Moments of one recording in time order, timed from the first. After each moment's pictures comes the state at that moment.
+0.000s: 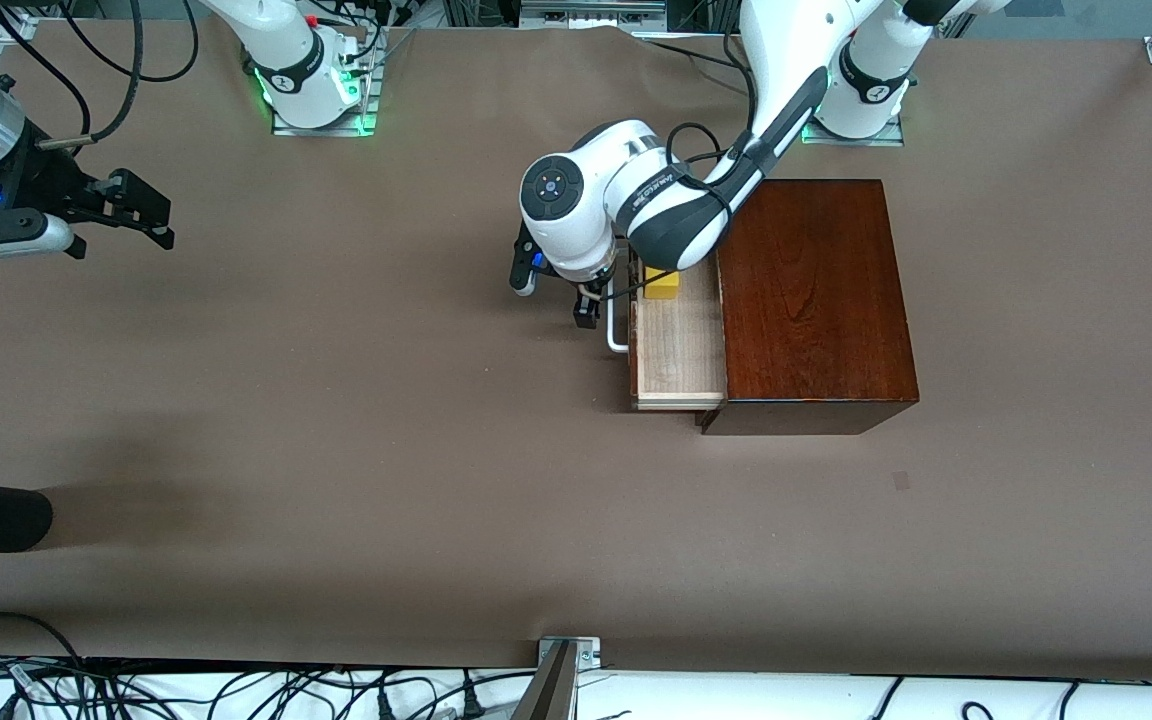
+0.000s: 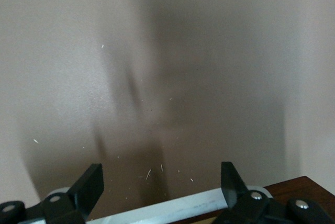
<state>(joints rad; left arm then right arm) -0.56 0.70 -0.34 -1.42 0.24 1.87 0.80 0.14 -0.03 -0.04 -1.67 0.01 1.68 -0.02</state>
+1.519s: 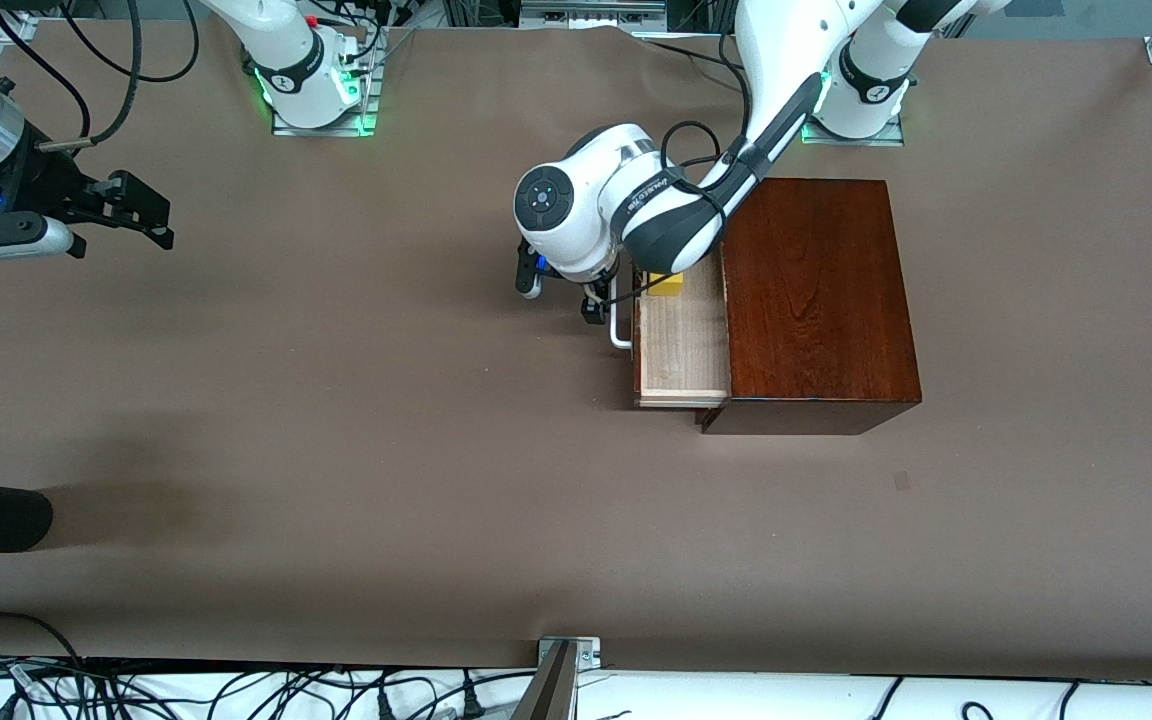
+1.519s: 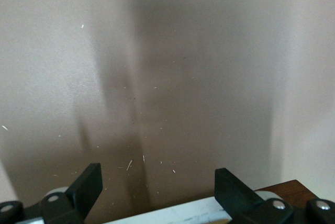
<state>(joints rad) -0.57 0.72 -0.34 -1.39 0.24 1.78 0.75 0.14 -0.03 -0.05 -1.67 0.01 1.67 -0.02</state>
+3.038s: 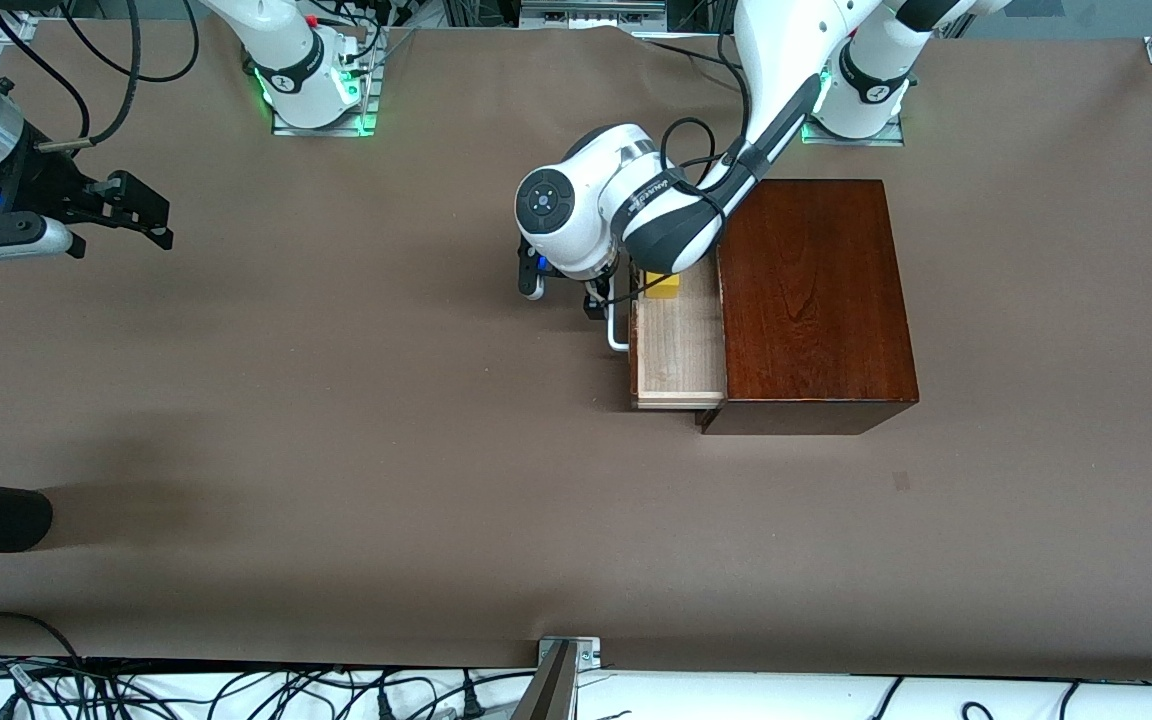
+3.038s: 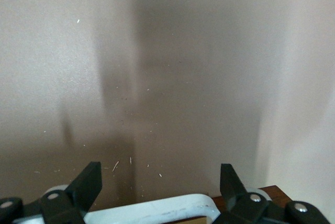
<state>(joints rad) -0.57 0.72 -0.34 -1.40 0.20 1.77 0.67 0.14 -0.03 -0.05 -1.67 0.01 1.67 -0.02</state>
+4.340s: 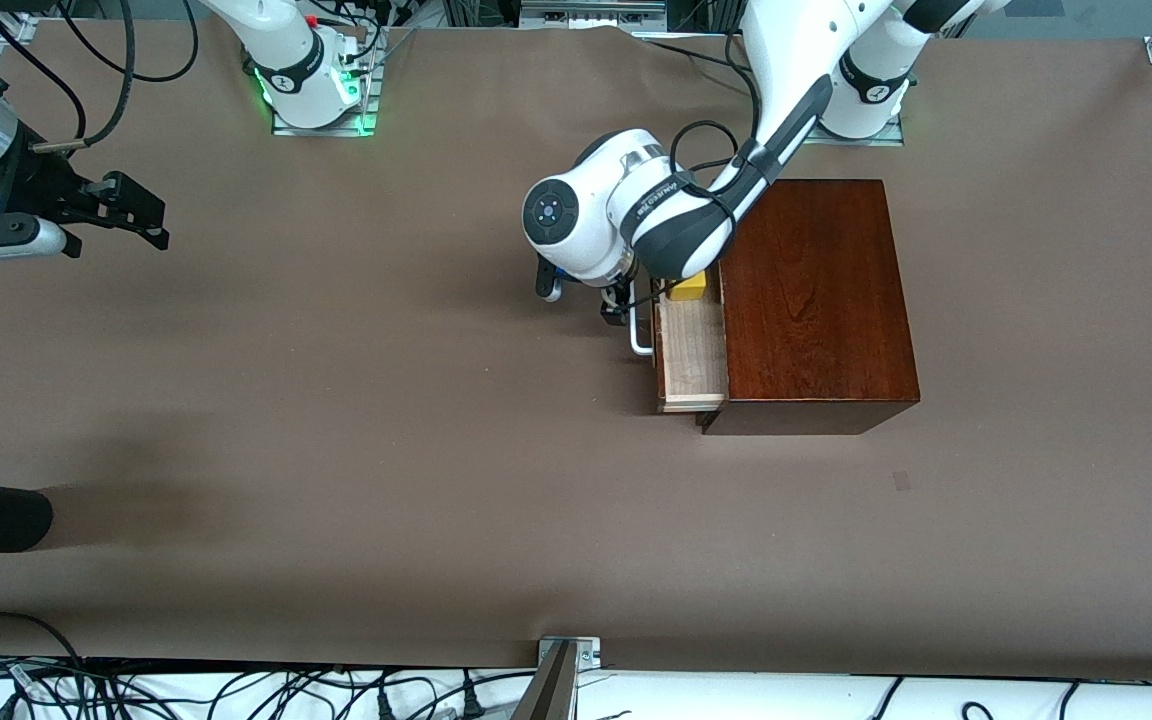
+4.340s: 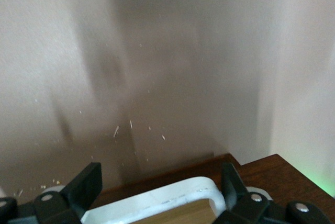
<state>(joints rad) -0.54 0.71 -0.35 -1.40 0.29 1.66 0.77 0.14 -0.03 -0.05 -1.67 0.01 1.66 -0.01</state>
